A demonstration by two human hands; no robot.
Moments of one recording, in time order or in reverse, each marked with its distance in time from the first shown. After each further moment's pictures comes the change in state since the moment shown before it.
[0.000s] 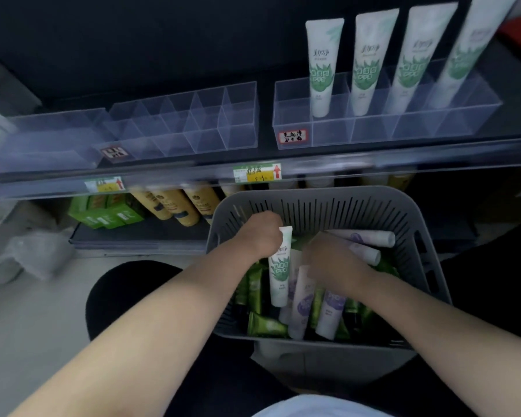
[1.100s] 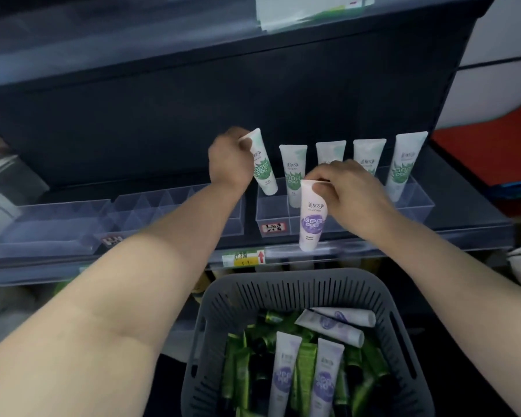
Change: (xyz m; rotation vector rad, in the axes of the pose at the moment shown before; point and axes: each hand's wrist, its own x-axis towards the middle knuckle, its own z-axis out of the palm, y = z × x) left_hand 0.049 0.091 -0.215 -0.500 0.937 0.223; right_hand -0.002 -0.025 -0.243 -0.075 0.789 -0.058
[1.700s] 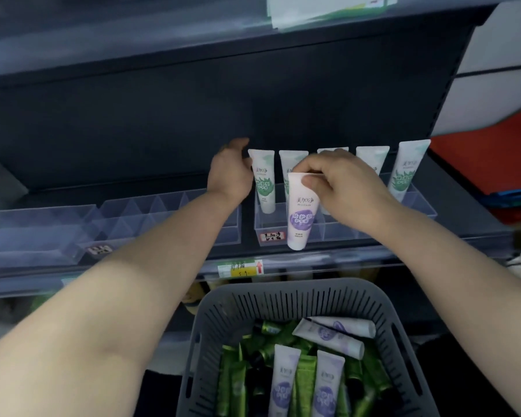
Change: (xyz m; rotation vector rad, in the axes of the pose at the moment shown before) left_hand 0.013 -0.028 0.012 0.136 -0.208 0.052; right_hand 0.029 -0.014 -0.006 0.049 -0.016 -0.036
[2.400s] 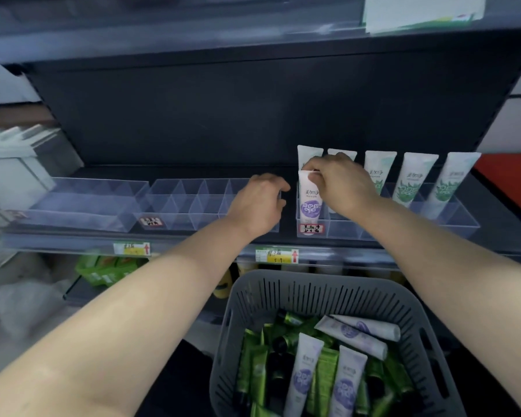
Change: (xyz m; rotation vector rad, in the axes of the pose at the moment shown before) left_hand -0.085 -0.028 -0.043 0.317 -0.164 0.227; right_hand 0.038 -0.028 0.060 -0.229 -0.048 -0.026
